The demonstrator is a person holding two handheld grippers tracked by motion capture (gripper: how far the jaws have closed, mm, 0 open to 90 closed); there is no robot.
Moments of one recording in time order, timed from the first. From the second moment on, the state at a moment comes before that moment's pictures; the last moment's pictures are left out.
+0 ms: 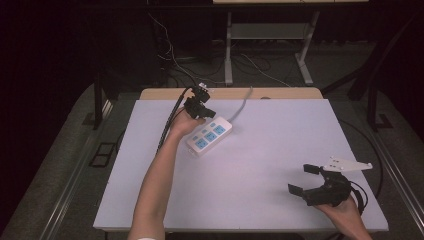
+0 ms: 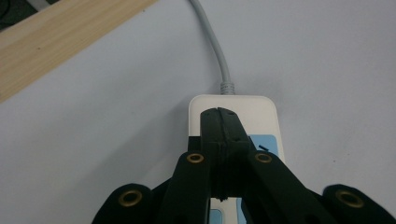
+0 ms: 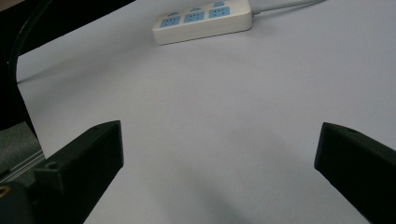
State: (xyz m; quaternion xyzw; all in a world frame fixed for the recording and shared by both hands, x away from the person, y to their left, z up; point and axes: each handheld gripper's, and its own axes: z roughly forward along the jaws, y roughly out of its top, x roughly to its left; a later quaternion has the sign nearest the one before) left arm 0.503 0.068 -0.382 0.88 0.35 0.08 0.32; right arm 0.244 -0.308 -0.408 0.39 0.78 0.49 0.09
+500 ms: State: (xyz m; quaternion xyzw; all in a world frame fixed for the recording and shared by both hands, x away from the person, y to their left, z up) left arm 0.505 0.059 -0.399 0.89 0.34 0.08 0.28; right arm 0.244 -0.309 -0.408 0.39 0.78 0.49 0.09
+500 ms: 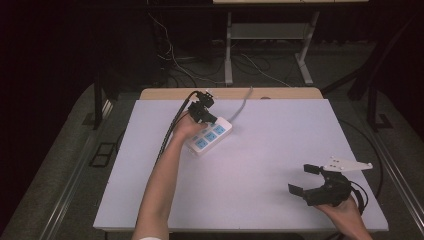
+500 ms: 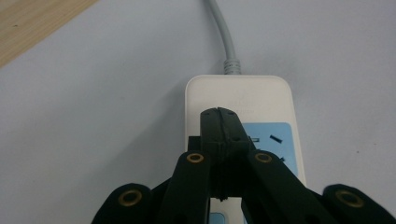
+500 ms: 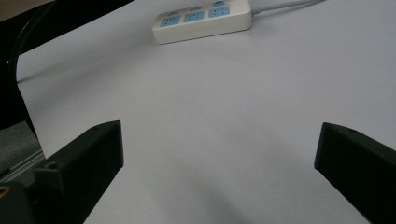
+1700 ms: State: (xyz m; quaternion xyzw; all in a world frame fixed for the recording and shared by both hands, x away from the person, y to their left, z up) left arm 0.507 0.063 -0.407 0.88 0.38 0.05 0.28; right arm 0.243 -0.310 -0.406 0.38 0.78 0.49 0.10
